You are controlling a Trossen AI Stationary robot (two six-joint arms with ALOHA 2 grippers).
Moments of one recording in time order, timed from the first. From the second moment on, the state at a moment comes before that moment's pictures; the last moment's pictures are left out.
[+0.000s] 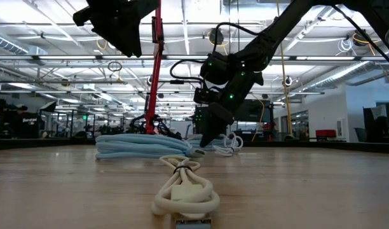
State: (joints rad) left arm -0.34 1.65 1.38 -1.23 -0.88 -1.19; right arm -0.38 1.98 1.19 -0.20 -0.12 -0.22
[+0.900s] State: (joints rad) left arm -0.35 1.65 1.38 -1.23 -0.88 -1.16; right arm -0.16 1.25 1.19 -0.75 0.06 -0.07
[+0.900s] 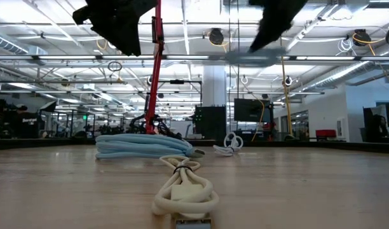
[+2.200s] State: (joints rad) left arm -0.26 1.65 1.38 -1.24 -0.90 -1.00; right arm 1.26 1.31 0.99 -0.68 0.52 1.17
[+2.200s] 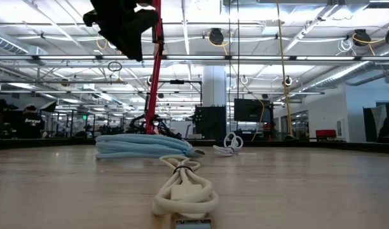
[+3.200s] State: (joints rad) left arm -0.13 1.65 1.38 -1.19 -0.90 -0.85; right arm 1.37 1.55 1.12 -0.80 0.34 1.82
